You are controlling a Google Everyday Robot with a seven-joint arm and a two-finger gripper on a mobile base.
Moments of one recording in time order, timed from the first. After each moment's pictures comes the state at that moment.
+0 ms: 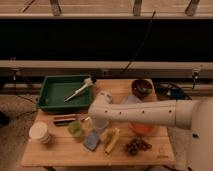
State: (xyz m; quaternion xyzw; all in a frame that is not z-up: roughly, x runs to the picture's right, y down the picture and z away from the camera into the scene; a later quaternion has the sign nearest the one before) arm -0.049 0.247 0.785 -0.30 -0.19 -0.34 0.87
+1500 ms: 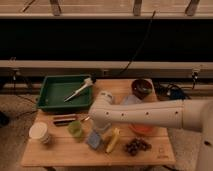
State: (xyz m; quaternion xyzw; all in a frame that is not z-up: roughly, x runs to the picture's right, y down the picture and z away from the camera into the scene) arm -0.034 0.231 0.750 -0.28 -0.19 -0.36 0.87
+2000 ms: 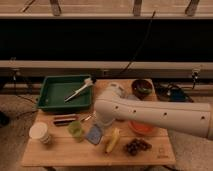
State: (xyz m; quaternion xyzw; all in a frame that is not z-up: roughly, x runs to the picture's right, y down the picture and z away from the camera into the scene) arm -0.027 0.188 0.690 -0.24 -0.21 -0.35 0.88
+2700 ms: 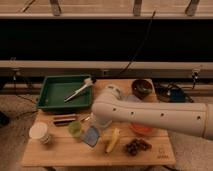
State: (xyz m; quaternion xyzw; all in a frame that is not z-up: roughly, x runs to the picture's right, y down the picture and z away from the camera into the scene) arm -0.045 0.201 0.699 -0.24 -0.23 -0.36 0.87
